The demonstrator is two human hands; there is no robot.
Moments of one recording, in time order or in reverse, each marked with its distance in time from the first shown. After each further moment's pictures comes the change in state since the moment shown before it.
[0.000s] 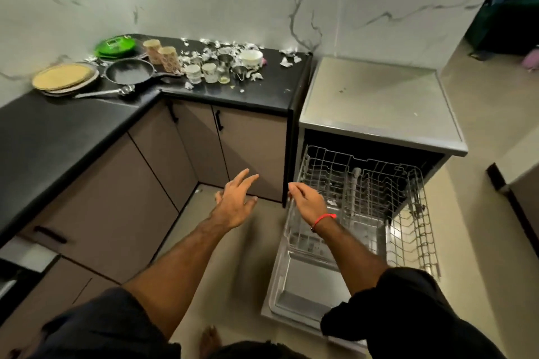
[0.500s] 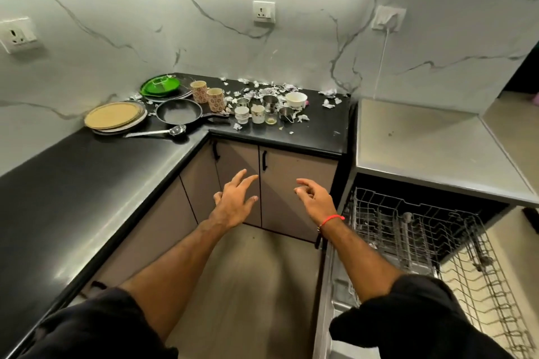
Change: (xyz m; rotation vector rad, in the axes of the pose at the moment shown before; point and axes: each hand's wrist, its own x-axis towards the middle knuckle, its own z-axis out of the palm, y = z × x) left_hand 0.073 -0.164 -0.172 -0.021 0.112 0.027; right_hand 0.099 -0.170 0.138 0.133 0.128 -0.081
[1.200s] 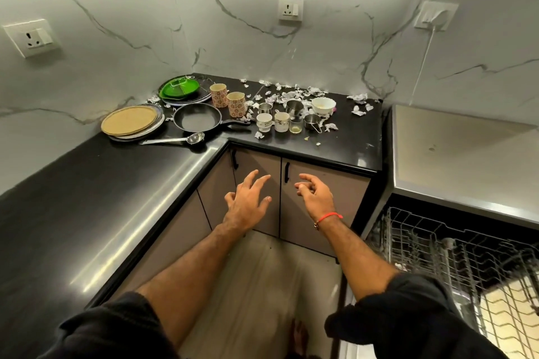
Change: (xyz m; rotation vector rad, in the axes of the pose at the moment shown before) left_hand 0.084 -0.044 -0.013 0.024 0.056 -0.052; right_hand 0.105 -0.026 0.086 0.124 0.049 -0.003
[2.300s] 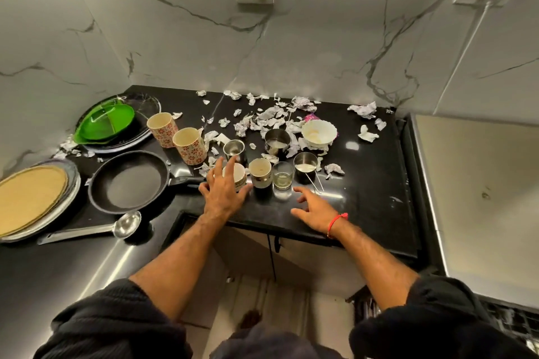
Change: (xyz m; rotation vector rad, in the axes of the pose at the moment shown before) left_hand 0.418 -0.057 0.042 0.040 -0.012 -0.141; right_hand 0.353 0.048 0.016 -0.487 -0.443 0.073
